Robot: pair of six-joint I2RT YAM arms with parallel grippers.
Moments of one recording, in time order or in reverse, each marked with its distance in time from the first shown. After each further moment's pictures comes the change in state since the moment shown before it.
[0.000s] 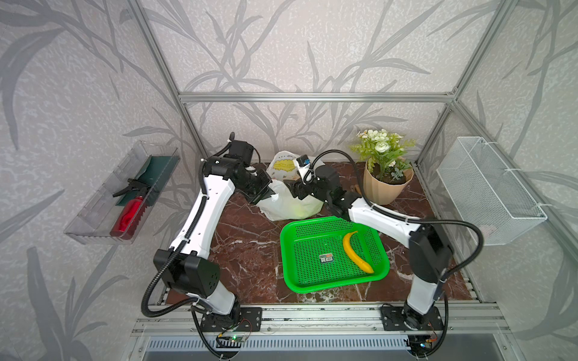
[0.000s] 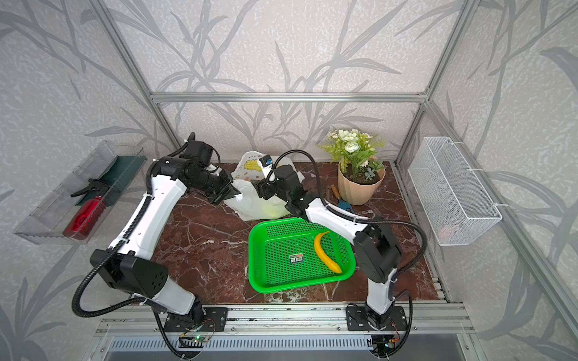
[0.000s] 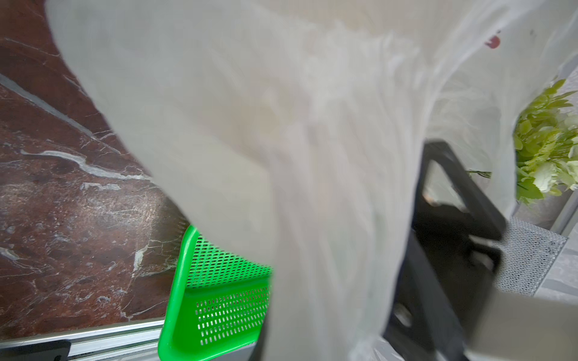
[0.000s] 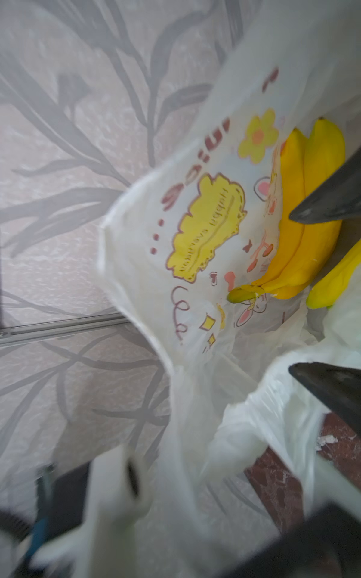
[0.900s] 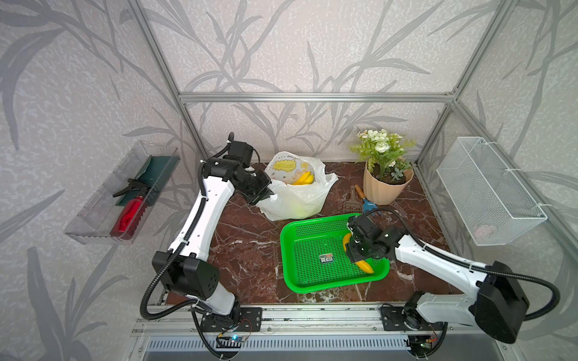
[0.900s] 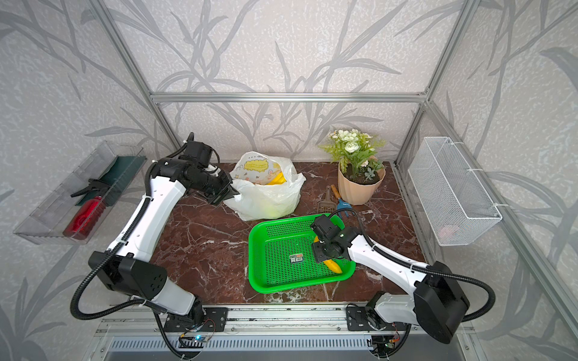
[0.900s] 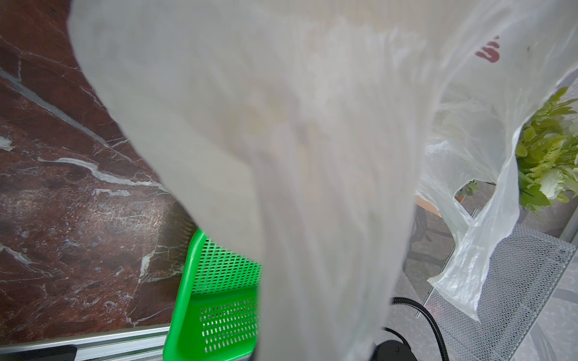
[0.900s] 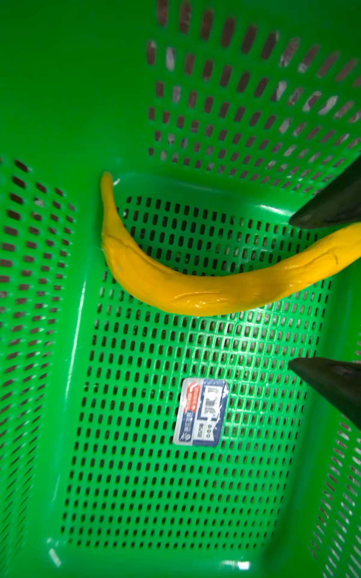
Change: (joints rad) left arm 0.000 -0.006 -0.005 0.014 -0.032 0.000; right arm -0.043 -0.430 -0.617 -0.873 0.127 0.329
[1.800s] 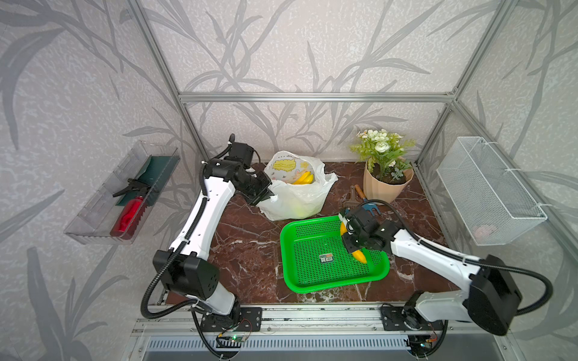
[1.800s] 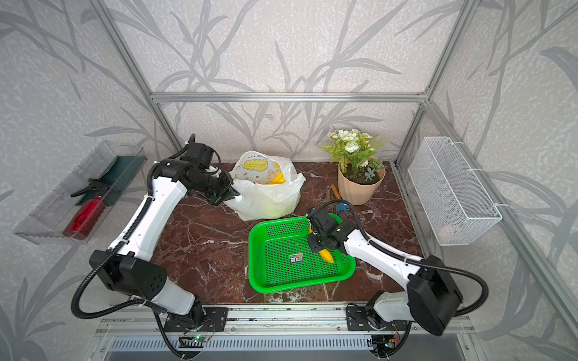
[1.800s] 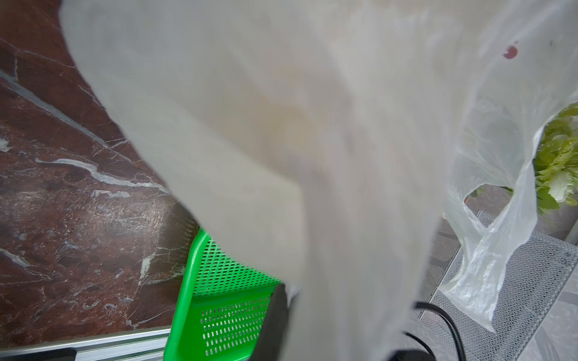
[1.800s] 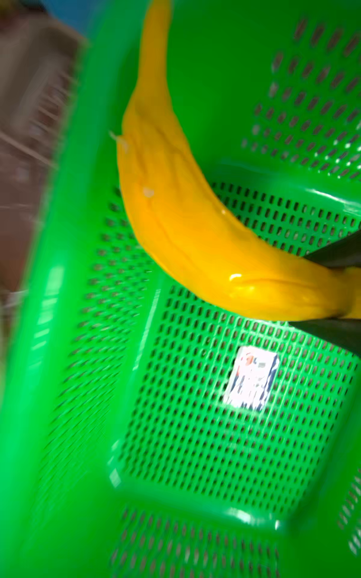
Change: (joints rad) left arm 0.000 0.000 -0.036 0.018 -0.001 0.002; right arm 0.008 -0.040 0.101 0.142 -0.003 -0.128
